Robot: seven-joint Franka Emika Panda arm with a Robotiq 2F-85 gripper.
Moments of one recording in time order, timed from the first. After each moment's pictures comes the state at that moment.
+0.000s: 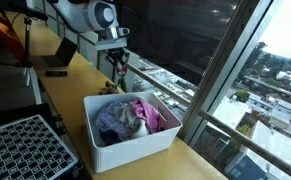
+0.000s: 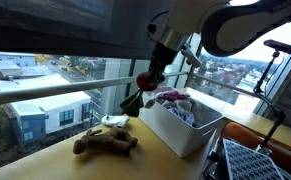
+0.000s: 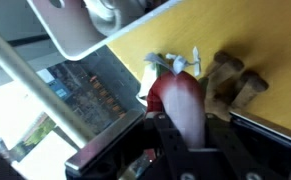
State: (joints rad) arm 0.18 0.31 0.13 -1.94 -0.50 2.49 -0.26
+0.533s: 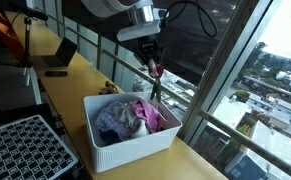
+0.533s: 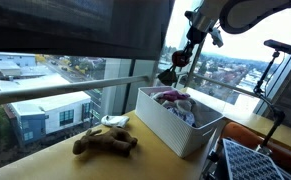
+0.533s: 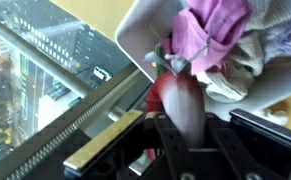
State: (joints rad) arm -0.01 0.12 -0.02 -1.98 -0.47 2.45 -0.28
